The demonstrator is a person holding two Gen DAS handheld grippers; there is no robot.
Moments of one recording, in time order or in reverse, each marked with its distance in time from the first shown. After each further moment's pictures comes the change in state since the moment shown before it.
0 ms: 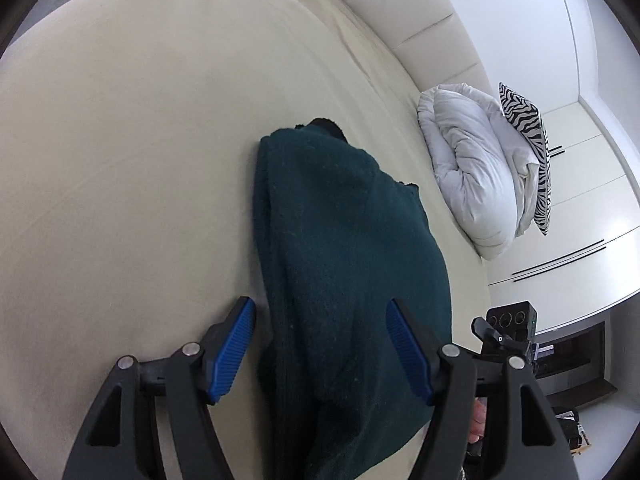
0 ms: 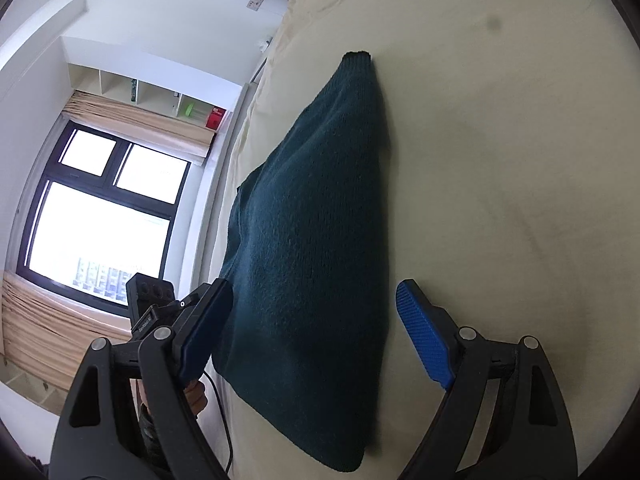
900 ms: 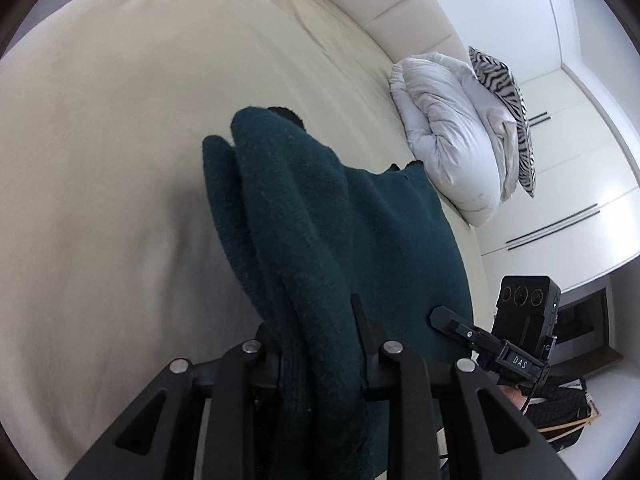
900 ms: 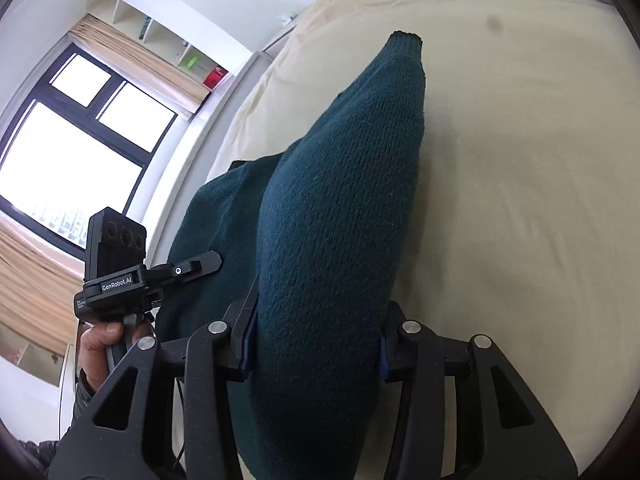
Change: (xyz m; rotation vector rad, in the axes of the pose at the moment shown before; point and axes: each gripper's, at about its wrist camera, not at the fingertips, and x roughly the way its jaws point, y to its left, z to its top) left arm -0.007 -0.067 -0.052 0.111 0.051 -0.006; right arm -0.006 0.069 -0.030 -0.253 0.039 -0.160
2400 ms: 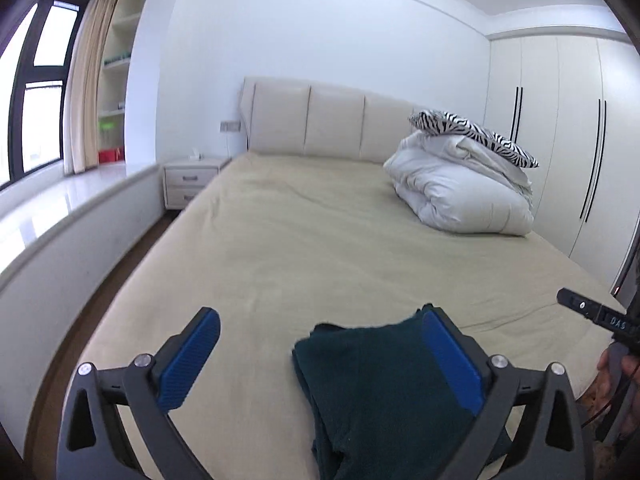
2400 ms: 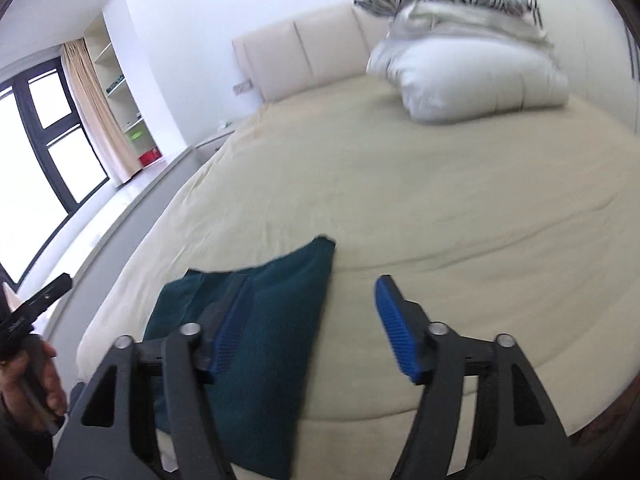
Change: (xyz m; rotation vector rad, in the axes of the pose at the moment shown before) left arm -0.146 -0.156 -0.207 0.491 -0.641 0.461; right arm -0.255 0.072 -0.233 -0.136 -0.503 -0.465
